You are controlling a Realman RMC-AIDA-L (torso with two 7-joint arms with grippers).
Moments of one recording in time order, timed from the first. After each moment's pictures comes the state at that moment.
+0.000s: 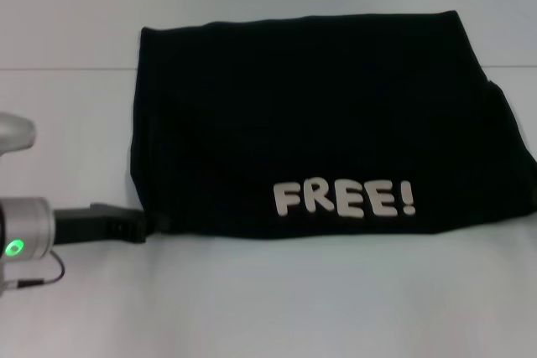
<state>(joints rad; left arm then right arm) -0.50 -2.17 0.64 0.83 2.32 1.30 -1.91 0.50 1.90 -0.53 -0.57 -2.22 -1.27 1.90</state>
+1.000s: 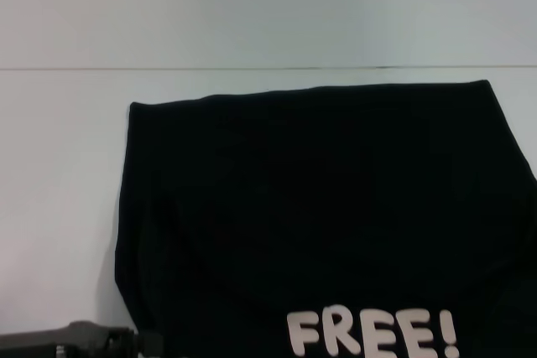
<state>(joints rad) -0.34 -2.16 0.33 0.82 2.40 1.92 -1.77 0.18 1.89 -0.38 -0.62 -2.27 -1.68 1.65</state>
